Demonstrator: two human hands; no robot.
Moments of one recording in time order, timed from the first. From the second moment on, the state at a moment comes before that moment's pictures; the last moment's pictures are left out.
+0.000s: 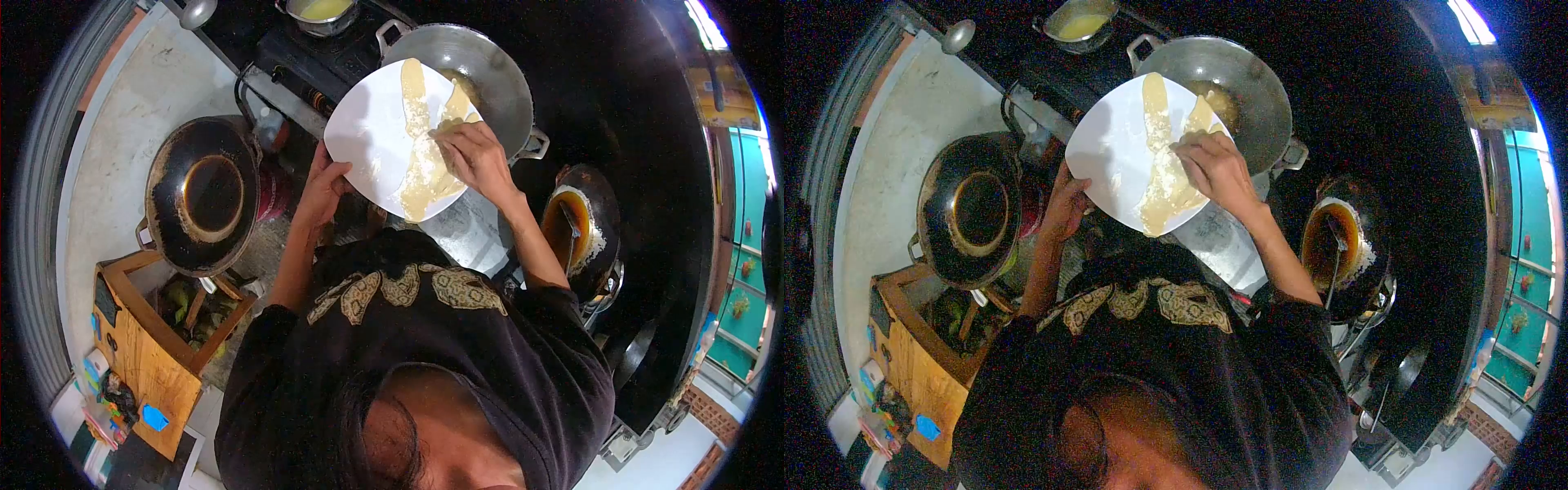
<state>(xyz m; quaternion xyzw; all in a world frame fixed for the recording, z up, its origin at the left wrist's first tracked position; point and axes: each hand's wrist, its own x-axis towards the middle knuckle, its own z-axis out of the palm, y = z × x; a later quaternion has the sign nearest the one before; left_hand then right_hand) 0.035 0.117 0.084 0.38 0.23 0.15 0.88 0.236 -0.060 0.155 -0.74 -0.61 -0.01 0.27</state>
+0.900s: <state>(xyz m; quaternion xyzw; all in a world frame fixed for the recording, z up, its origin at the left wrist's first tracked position) 0.030 0.108 0.087 0.39 0.25 0.16 0.87 0.226 -0.065 0.143 -0.76 -0.59 -0.02 0.28</state>
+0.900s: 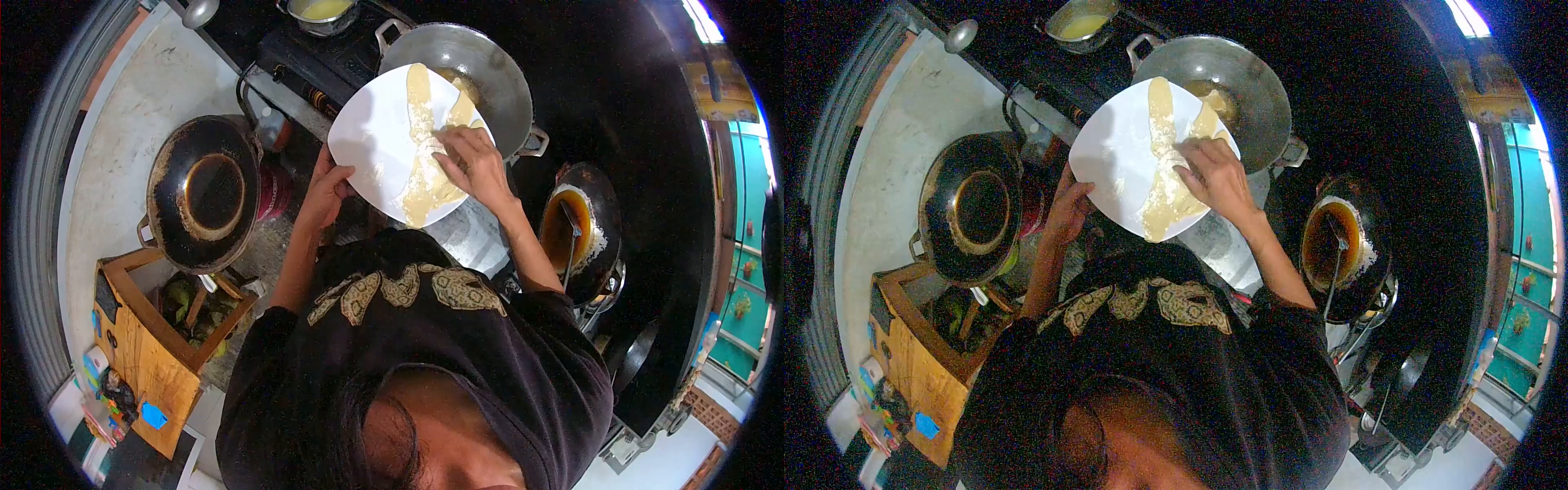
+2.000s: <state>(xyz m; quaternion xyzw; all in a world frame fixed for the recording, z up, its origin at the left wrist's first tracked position) 0.031 0.104 0.088 0.39 0.25 0.16 0.87 0.240 -0.072 0.138 -0.76 -0.59 0.01 0.27</state>
